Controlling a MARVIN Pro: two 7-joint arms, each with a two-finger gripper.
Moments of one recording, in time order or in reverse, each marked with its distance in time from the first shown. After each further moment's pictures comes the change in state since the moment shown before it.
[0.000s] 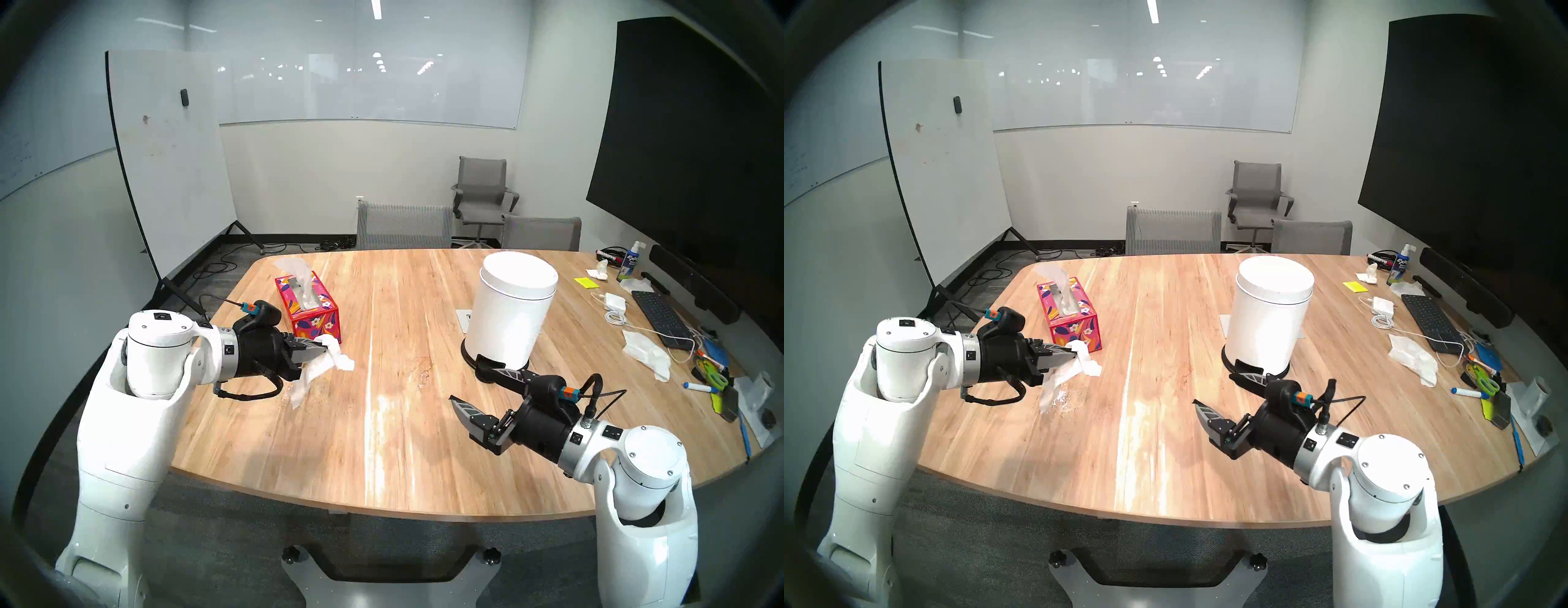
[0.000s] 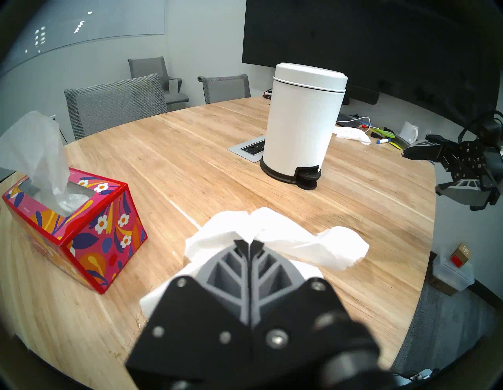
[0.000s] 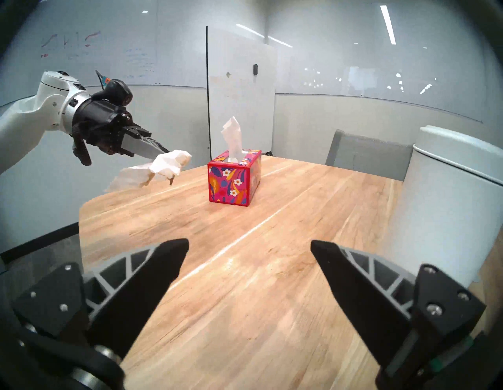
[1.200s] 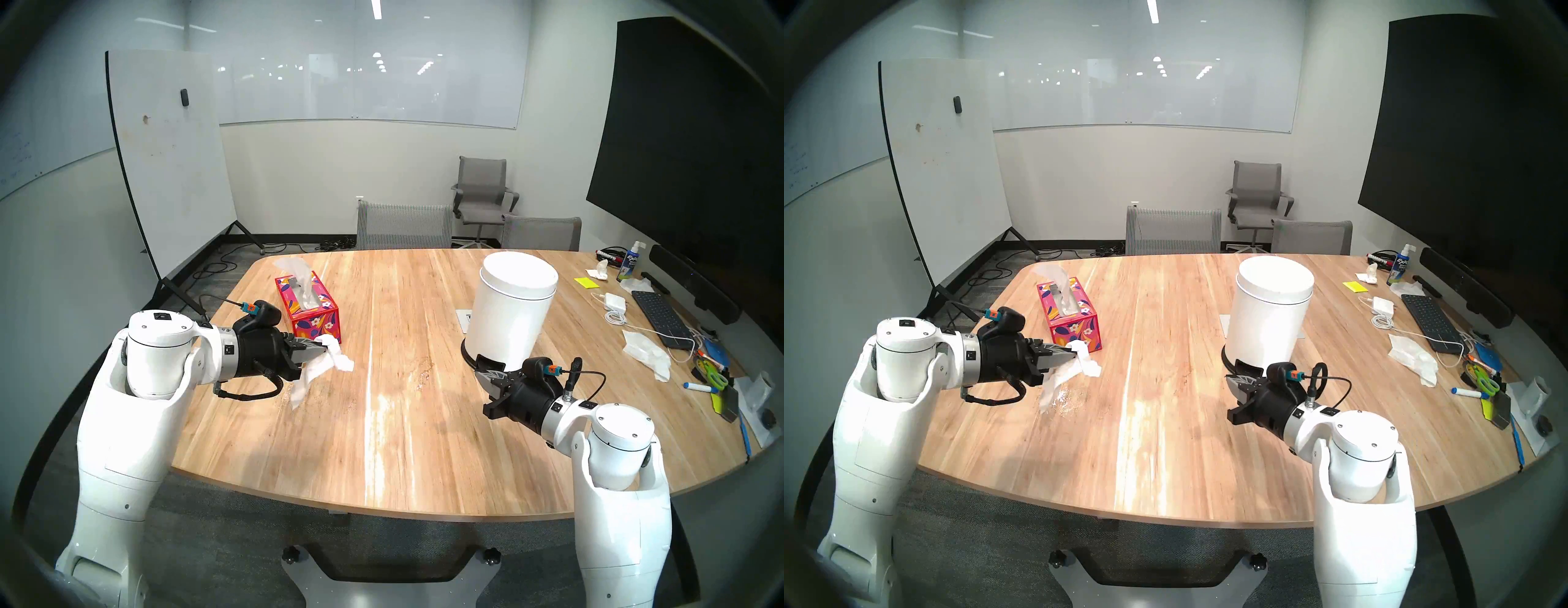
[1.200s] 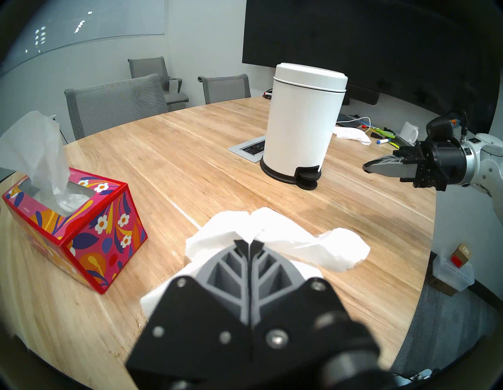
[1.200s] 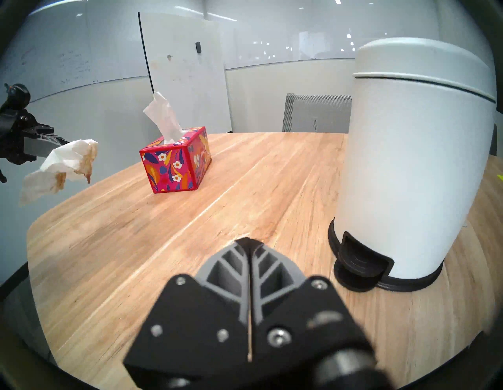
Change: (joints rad) left arm 0.000 -0.001 0.000 0.000 0.000 0.000 0.000; right arm 0.189 -0.032 0.003 0.226 -0.035 0.135 -0.120
